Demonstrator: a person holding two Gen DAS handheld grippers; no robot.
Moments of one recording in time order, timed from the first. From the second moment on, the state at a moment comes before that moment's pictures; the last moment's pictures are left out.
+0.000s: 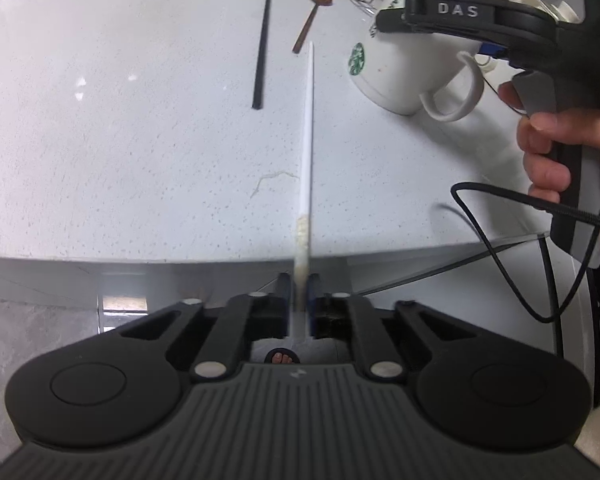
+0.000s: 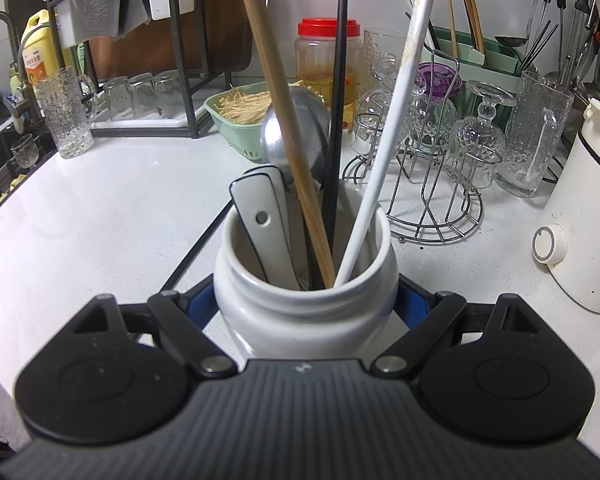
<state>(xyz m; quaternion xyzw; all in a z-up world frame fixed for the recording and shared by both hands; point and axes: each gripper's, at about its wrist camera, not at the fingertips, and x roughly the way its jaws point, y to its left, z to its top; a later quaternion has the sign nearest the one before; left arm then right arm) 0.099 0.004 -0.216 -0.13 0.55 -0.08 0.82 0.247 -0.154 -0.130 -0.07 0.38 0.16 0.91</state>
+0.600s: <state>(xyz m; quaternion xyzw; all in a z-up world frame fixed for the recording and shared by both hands) 0.122 0.032 -0.112 -0.08 0.48 -0.11 0.87 0.249 -0.150 -0.128 -0.06 0.39 0.14 0.91</state>
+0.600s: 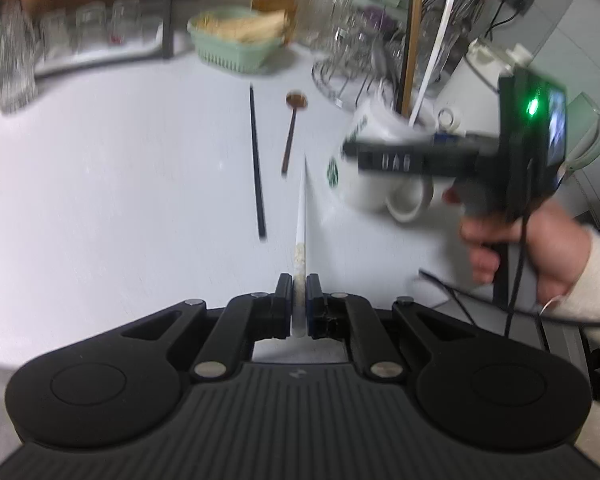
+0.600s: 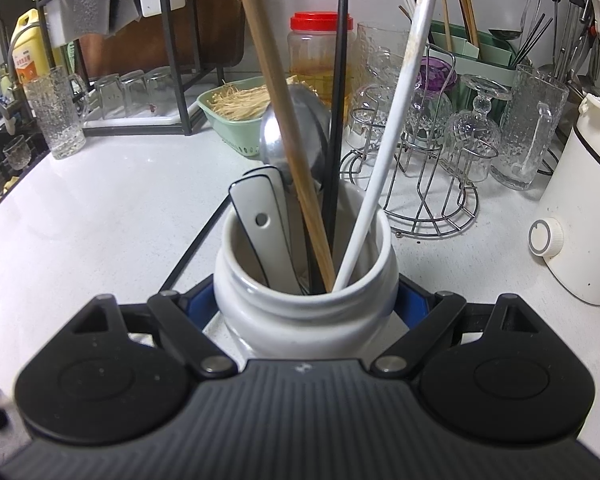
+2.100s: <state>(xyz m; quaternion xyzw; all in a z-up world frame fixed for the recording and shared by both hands) 0.205 0.031 0.111 0.10 0.50 -0.29 0.81 0.247 -0.144 -0.131 -0.05 0.39 0.10 0.91</state>
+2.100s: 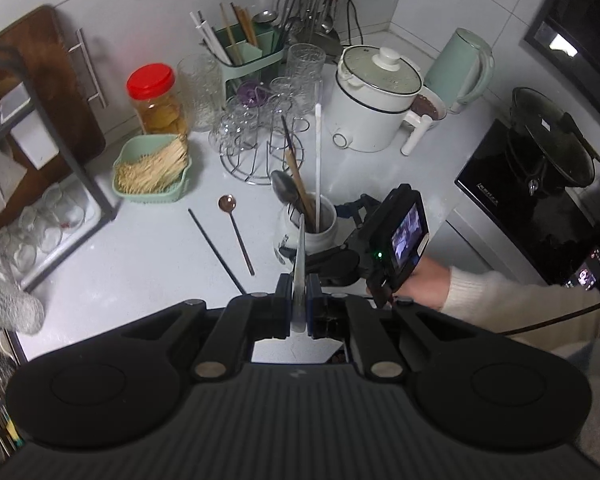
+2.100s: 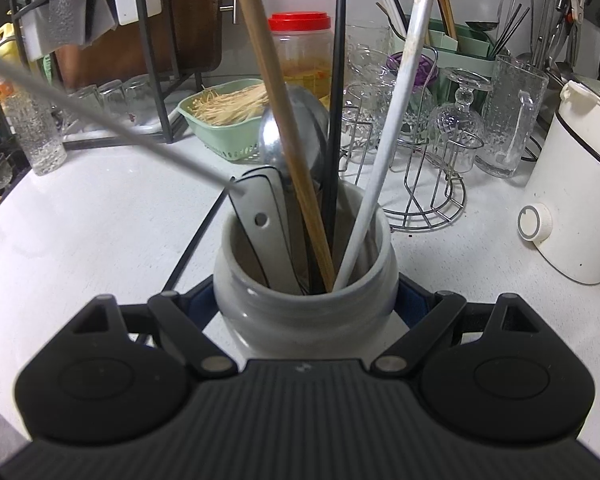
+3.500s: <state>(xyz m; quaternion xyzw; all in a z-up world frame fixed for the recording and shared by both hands) 0.334 -0.077 0.025 0.18 0.57 -0.35 0.72 0.249 -0.136 -0.134 -0.04 0.37 0.07 0.93</state>
